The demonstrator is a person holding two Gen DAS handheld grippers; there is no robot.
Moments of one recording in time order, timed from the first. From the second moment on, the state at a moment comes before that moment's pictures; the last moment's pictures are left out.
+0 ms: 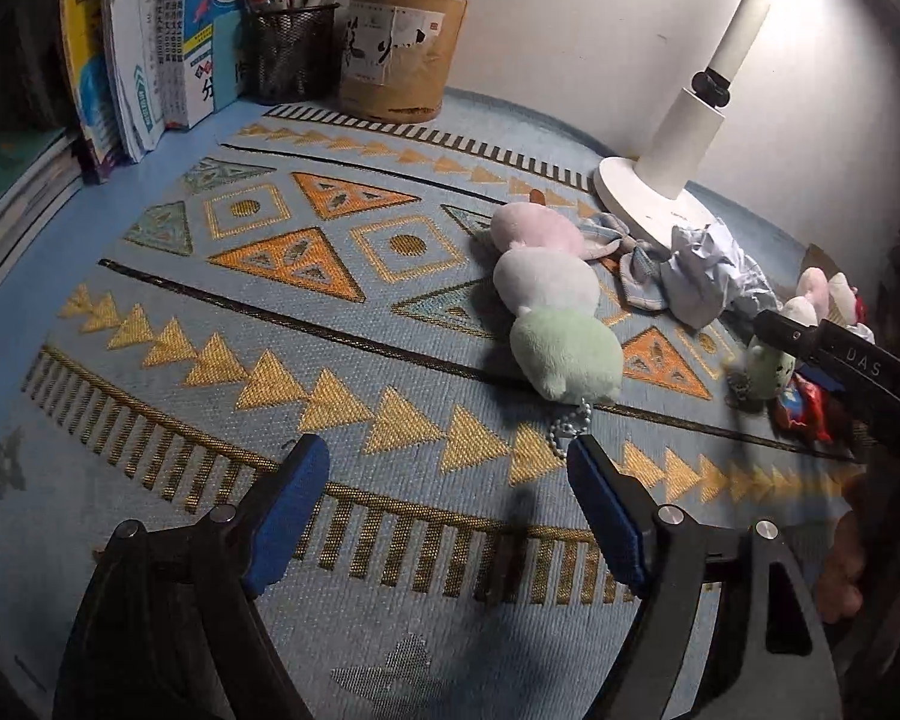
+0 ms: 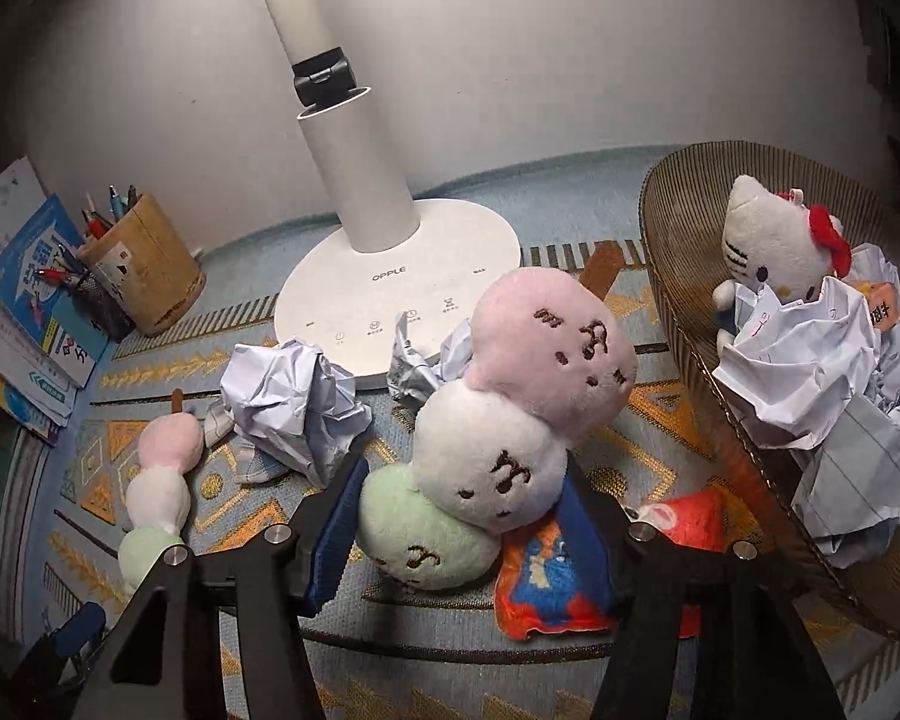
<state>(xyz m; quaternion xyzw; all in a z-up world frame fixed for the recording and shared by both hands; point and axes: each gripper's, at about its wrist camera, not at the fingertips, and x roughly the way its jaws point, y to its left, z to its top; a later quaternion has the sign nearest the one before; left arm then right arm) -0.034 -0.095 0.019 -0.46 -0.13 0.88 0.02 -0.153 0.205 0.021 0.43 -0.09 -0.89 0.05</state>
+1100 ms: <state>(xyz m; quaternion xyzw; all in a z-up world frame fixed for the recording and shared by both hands) -0.113 -0.035 0.002 -0.44 -0.02 0.90 0.00 -0.125 0.166 0.000 0.46 -0.03 -0.89 0.06</state>
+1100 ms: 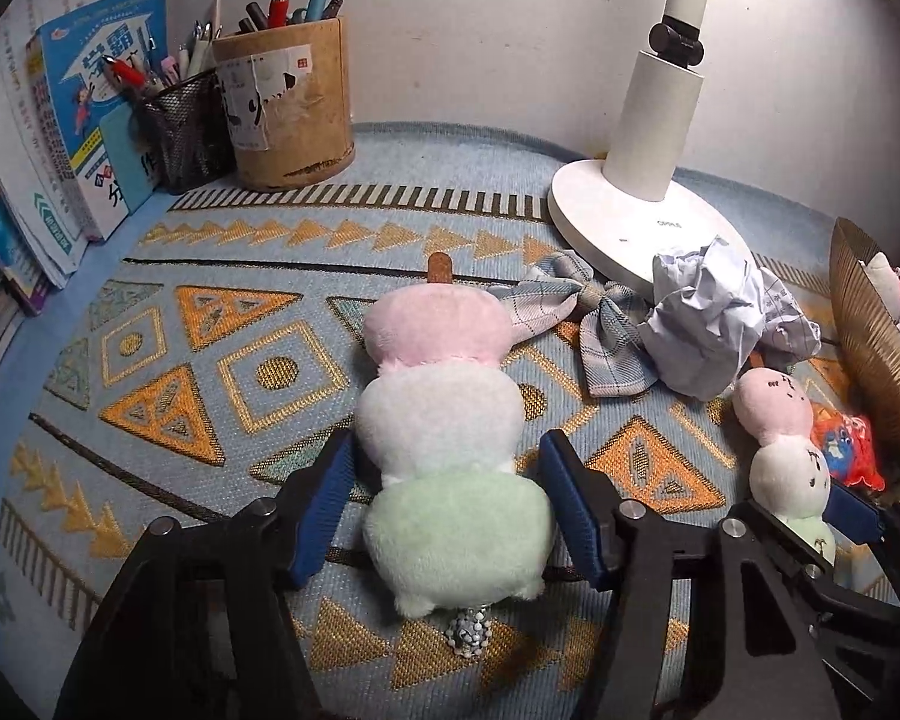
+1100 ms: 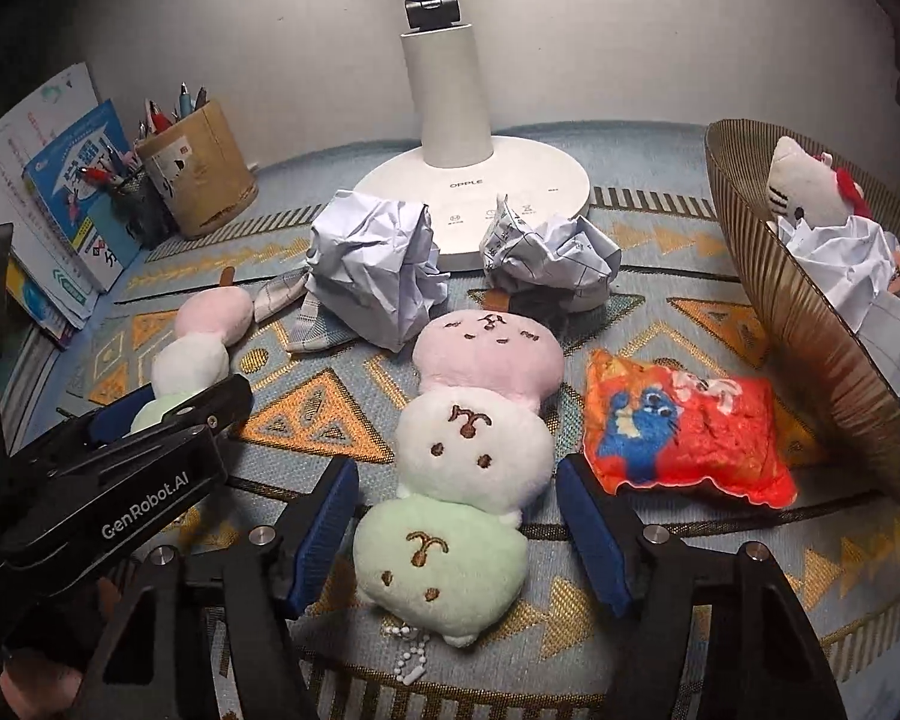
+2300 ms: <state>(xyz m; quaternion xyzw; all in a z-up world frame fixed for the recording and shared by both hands) 0.028 0.076 0.018 -0.39 0.03 0.91 0.10 -0.009 0.280 0.001 0.44 0.00 -0.89 0.09</state>
